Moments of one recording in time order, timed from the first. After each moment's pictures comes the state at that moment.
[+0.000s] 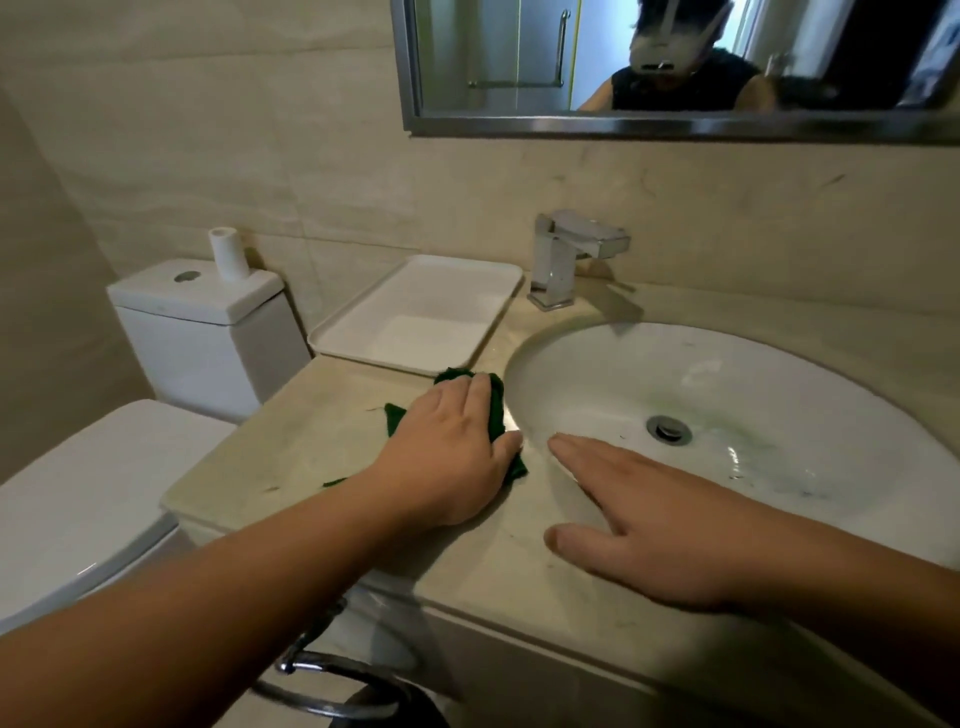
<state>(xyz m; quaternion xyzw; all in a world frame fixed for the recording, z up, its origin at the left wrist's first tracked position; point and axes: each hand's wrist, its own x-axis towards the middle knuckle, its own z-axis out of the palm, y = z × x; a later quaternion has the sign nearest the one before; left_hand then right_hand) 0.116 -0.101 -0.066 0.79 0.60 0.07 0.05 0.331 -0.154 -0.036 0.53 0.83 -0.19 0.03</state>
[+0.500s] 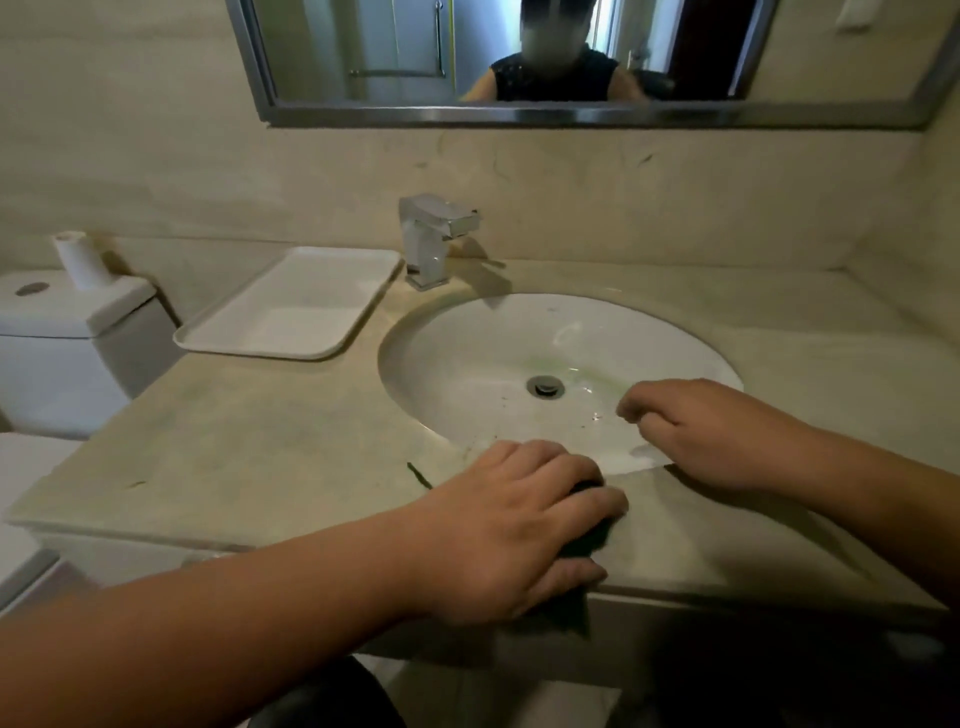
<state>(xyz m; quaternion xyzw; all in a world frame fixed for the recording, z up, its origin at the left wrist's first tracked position) 0.226 -0.197 -0.053 0.98 0.20 0.08 -0.02 0.482 -0.184 -0.026 0.66 0.74 -0.09 -0.03</state>
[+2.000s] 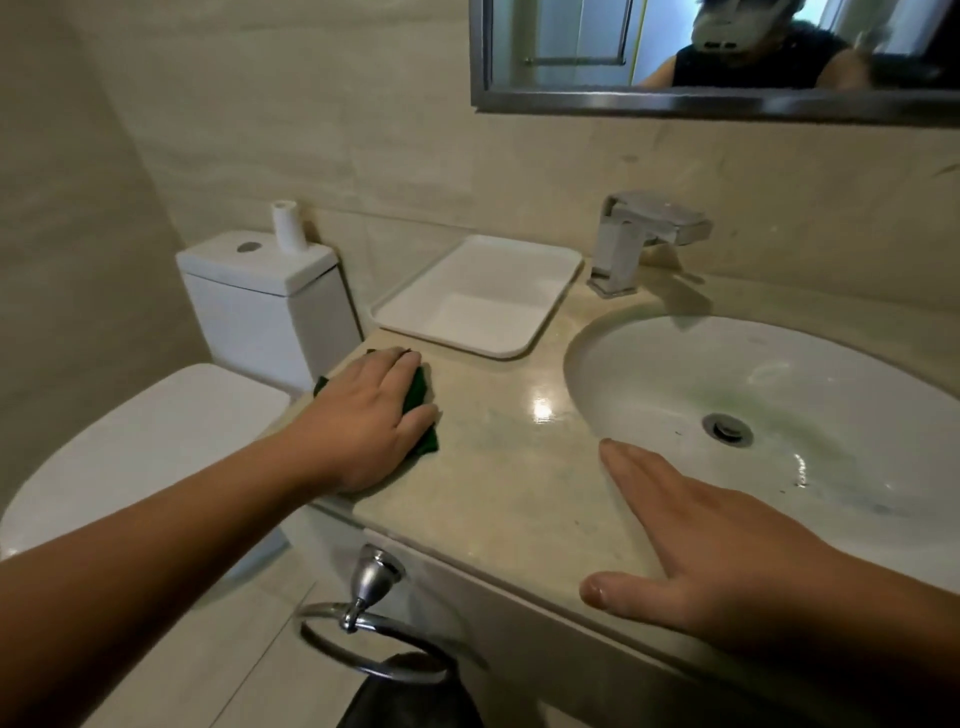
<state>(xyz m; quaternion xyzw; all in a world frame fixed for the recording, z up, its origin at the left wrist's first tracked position) -0.013 -0.109 -0.065 0.75 0.66 0.06 0.05 0.313 -0.166 -0.042 0.52 0.83 -0.18 0.13</state>
